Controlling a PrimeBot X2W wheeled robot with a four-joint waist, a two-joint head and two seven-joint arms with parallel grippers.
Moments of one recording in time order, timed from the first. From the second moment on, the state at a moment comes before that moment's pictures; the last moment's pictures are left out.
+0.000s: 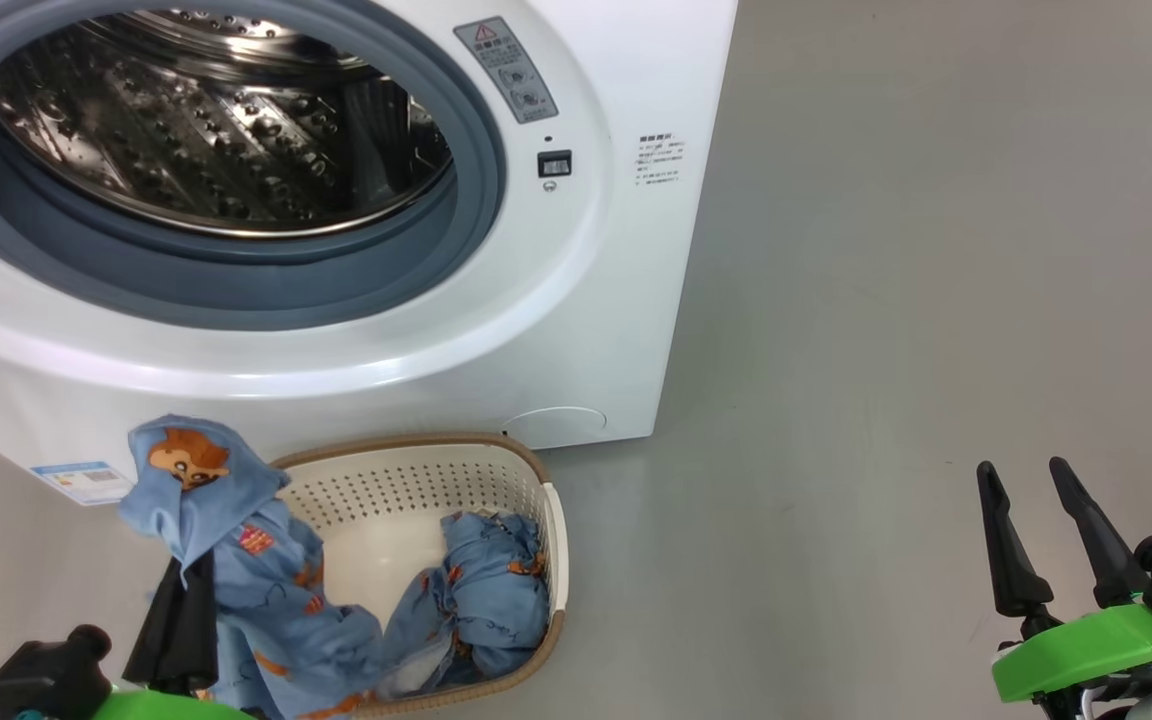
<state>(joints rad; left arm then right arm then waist) -0.01 0.12 -0.02 0.14 -0.39 -0.13 -0.25 -0.08 -0.17 -0.07 0.21 0.31 0.13 -0.26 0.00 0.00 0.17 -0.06</state>
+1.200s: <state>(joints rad) -0.91 0.28 -0.14 0.70 -0.51 -0.13 -0.26 -0.24 -0.10 -0.04 0.17 0.31 0.13 -0.26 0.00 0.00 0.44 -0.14</state>
